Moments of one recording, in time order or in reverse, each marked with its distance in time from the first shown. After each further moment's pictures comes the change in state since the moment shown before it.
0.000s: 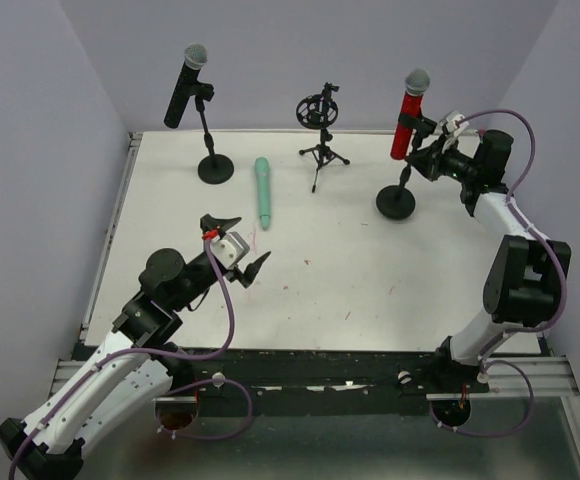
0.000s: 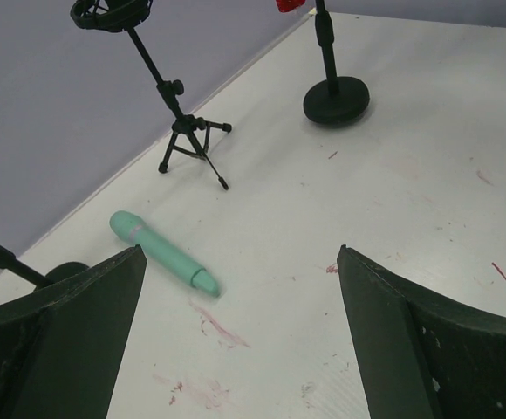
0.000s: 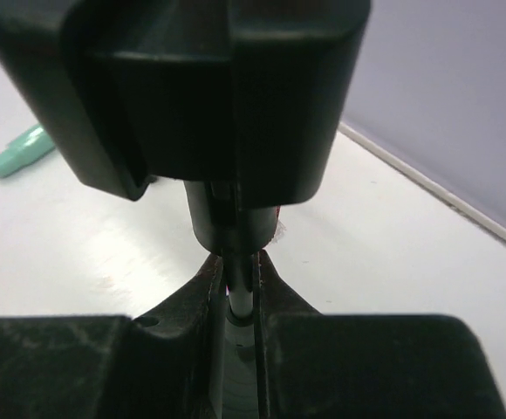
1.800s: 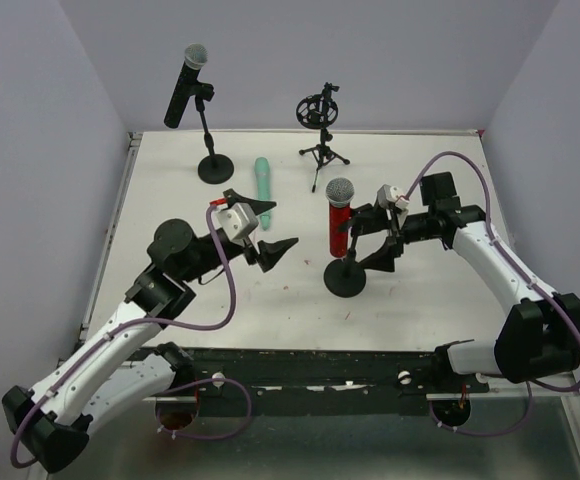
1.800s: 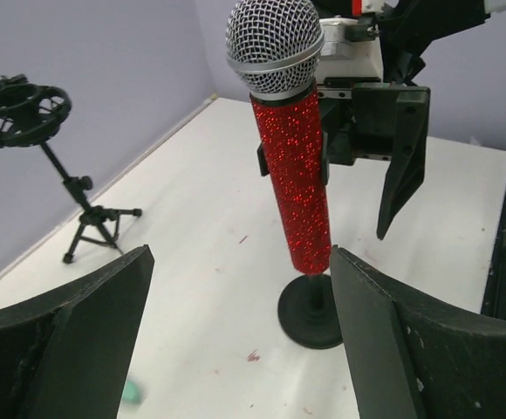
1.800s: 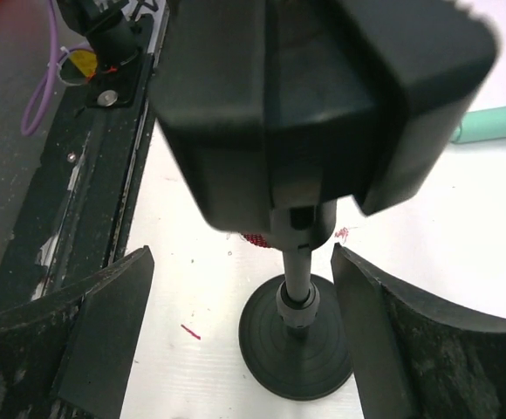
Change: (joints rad) left arm -0.017 0.269 0.187 0.200 0.255 -0.227; right arm 0.338 -0.287 -0.132 -0.907 -0.354 -0.636
